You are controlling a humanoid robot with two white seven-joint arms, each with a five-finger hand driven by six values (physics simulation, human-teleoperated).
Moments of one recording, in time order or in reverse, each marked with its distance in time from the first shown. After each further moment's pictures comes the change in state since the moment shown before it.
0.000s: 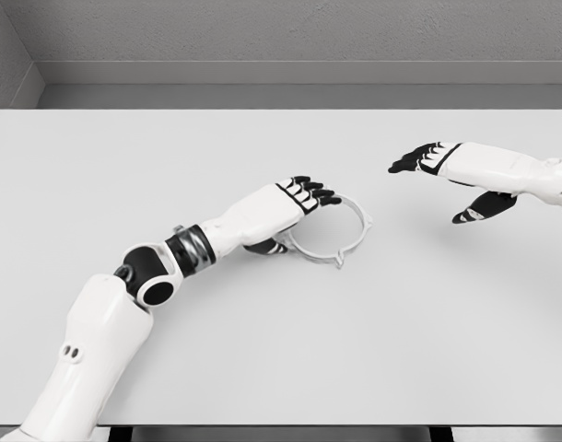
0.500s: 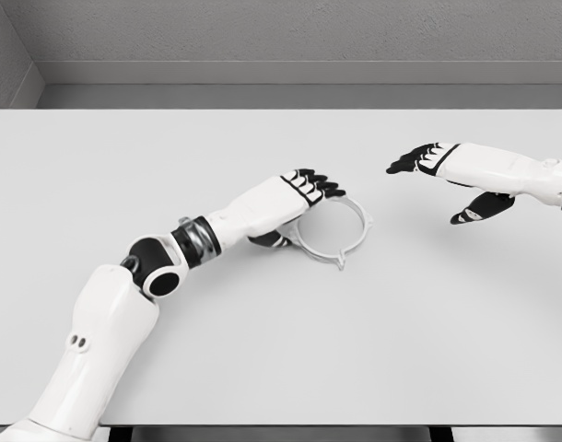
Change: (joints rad) left arm -0.037 -0.021 0.000 0.044 -0.008 0.000 0.000; right arm 0.000 0.004 0.000 -0.001 0.000 0.000 0.000
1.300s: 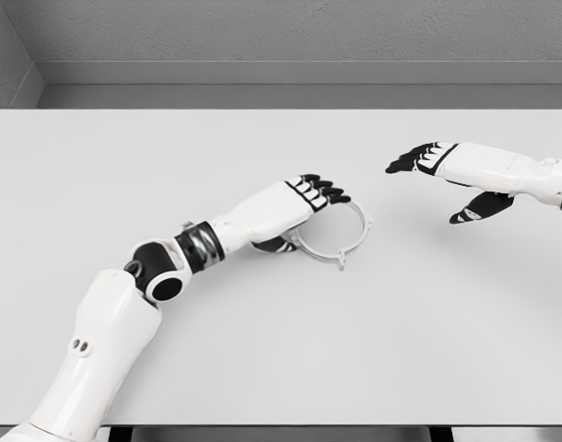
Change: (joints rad) left arm 0.015 0.001 -0.021 -0.019 0.014 0.000 0.001; right arm -0.002 0.003 0.000 0.000 0.002 0.000 0.000
